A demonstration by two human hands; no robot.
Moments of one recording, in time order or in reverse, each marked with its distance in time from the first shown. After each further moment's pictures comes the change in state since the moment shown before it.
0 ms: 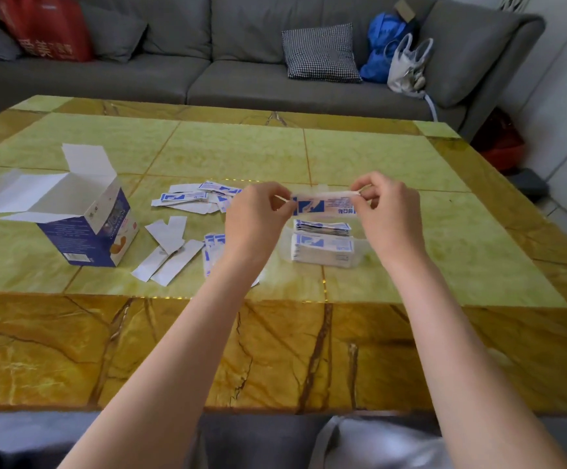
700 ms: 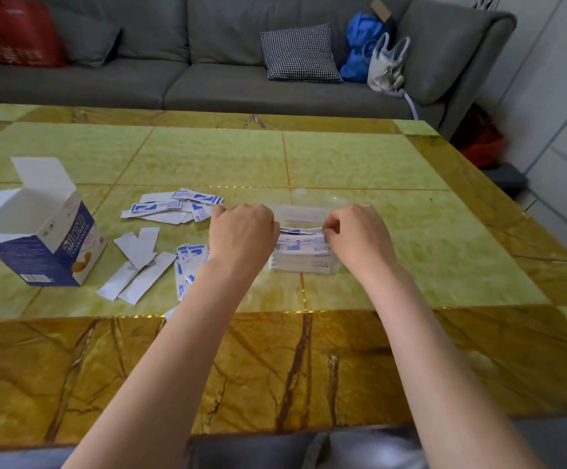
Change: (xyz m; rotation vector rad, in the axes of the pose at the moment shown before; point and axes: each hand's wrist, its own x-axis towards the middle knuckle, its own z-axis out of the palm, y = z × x) left_hand 0.012 -0.006 0.028 0.739 -0.121 0.216; right_hand 0.001 0.020 0.014 -0.313 -0.272 0.039
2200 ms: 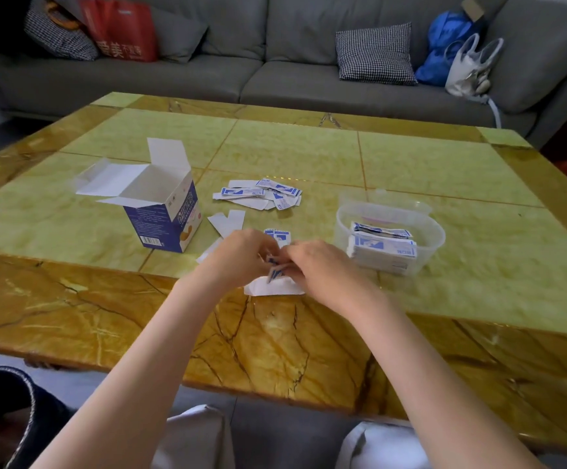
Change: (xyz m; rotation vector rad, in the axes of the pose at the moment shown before) left_hand -0.062 -0.108 -0.026 -0.367 -0.354 -0.096; right_hand -0.049 -0.112 0.042 0.012 -0.347 -0.628
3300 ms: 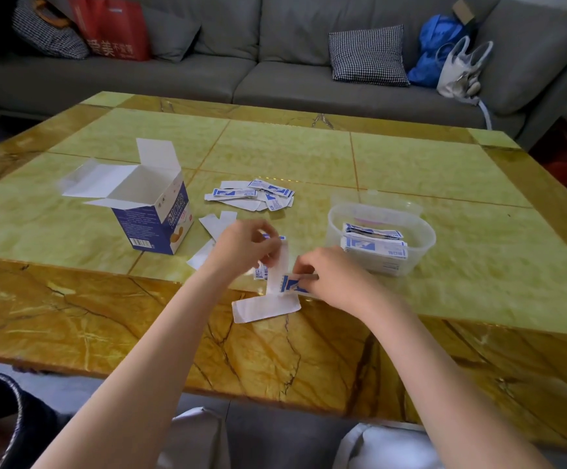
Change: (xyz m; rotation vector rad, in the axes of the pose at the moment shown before) left_hand 0.022 -0.003 0.015 -0.471 0.120 -0.041; right_hand -0.012 0.018 -0.005 0.179 -0.142 0.268
